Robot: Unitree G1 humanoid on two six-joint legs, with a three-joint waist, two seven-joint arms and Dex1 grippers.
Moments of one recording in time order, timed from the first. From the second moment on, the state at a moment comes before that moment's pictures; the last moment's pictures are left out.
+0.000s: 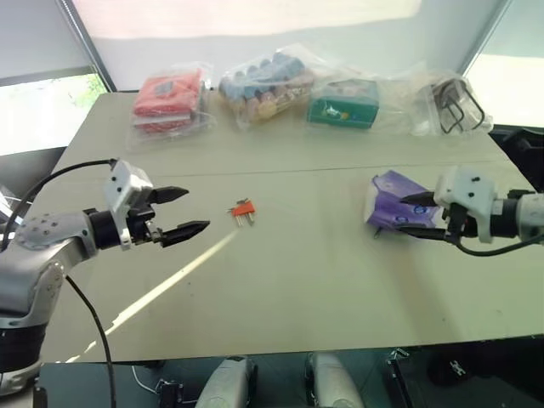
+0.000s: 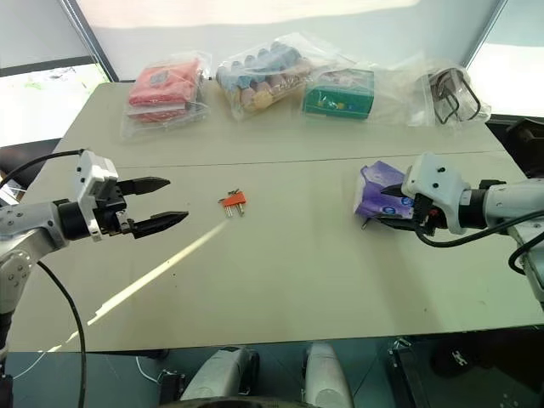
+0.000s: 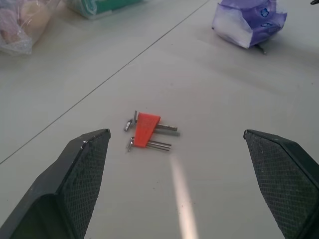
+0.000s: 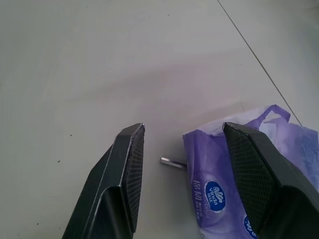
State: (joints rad) left arm -0.24 0.86 0.22 -0.32 -0.62 0.63 -0.91; right arm -0.27 -1.13 -0.16 -0.23 0.35 0.44 1.10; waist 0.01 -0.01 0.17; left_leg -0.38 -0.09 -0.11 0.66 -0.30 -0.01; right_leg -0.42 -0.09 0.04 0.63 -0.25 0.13
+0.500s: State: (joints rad) left arm -0.25 0.82 0.21 -0.32 -0.62 0.63 -0.86; right arm -0.19 -1.09 -0.10 -0.11 0.13 0.26 0.98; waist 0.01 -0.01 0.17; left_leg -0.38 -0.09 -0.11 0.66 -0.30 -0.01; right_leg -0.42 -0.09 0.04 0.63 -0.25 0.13
